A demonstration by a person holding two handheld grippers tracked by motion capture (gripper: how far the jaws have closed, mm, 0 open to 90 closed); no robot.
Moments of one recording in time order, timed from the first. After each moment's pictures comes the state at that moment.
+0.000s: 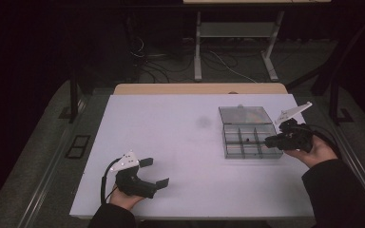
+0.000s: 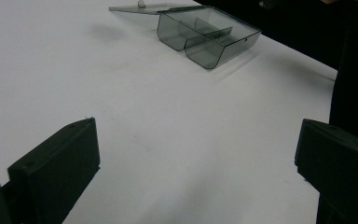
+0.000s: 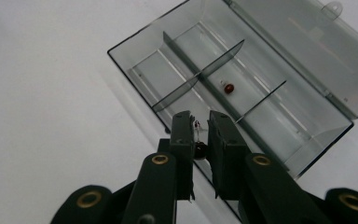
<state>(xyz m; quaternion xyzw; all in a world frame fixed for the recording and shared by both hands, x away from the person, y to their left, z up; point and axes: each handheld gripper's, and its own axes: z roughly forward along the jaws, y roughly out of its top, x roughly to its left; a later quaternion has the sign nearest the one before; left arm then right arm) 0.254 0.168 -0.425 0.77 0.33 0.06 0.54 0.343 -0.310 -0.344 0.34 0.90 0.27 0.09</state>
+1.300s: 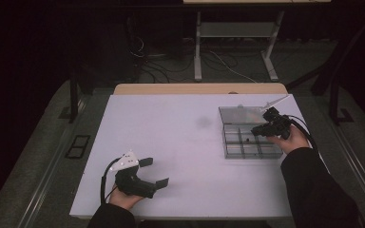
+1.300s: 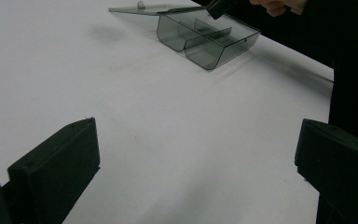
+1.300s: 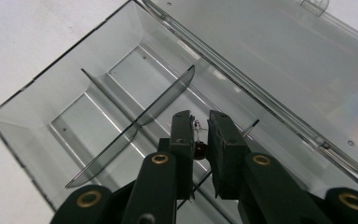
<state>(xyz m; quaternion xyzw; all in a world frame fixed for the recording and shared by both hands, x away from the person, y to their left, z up) 0.255 0.168 -0.425 0.77 0.32 0.06 0.54 0.414 -0.297 -0.395 0.40 0.87 0.28 0.08</state>
